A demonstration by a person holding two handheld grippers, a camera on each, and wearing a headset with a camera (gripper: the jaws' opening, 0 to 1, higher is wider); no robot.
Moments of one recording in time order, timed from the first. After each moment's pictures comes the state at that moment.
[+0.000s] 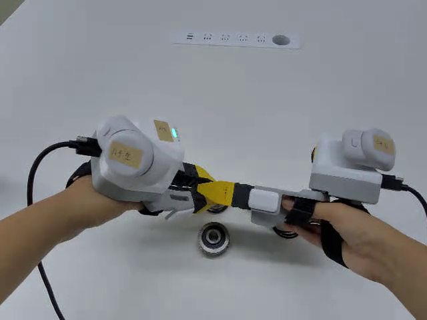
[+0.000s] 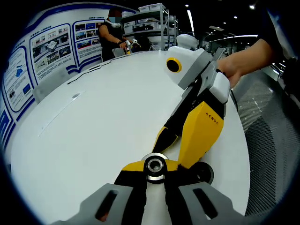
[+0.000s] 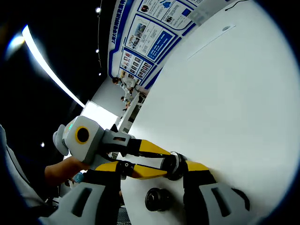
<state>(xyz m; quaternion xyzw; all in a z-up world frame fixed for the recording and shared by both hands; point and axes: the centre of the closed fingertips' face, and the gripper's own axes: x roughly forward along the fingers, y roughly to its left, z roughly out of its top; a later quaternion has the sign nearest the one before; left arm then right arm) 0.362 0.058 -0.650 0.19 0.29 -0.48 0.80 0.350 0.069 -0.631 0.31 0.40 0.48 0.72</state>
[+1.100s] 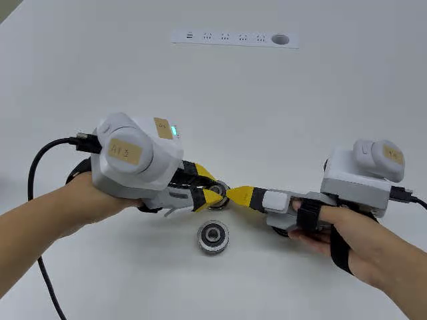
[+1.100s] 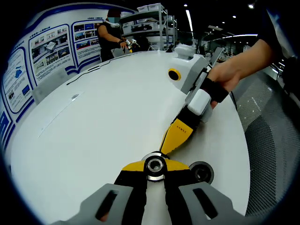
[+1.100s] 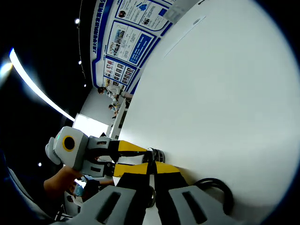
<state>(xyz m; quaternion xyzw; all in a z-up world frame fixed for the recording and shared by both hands) 0.363 0.059 -0.651 0.19 0.29 -0.49 0.80 0.359 0.049 -0.659 0.35 0.44 0.41 0.72</state>
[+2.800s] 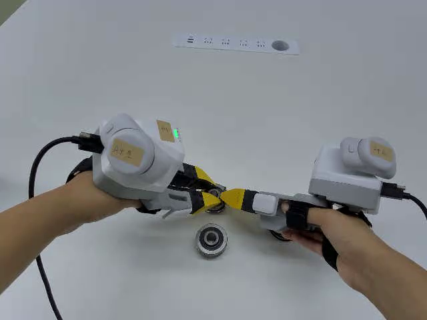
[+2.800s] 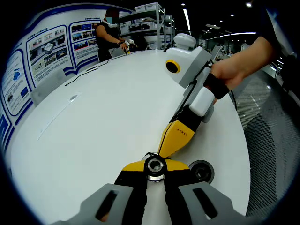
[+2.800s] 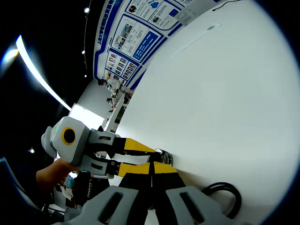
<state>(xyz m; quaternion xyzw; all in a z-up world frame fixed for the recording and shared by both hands) 0.361 0.058 -0.651 0.20 0.29 -0.49 0.79 0.359 0.059 -0.650 0.29 0.43 0.42 0.74</state>
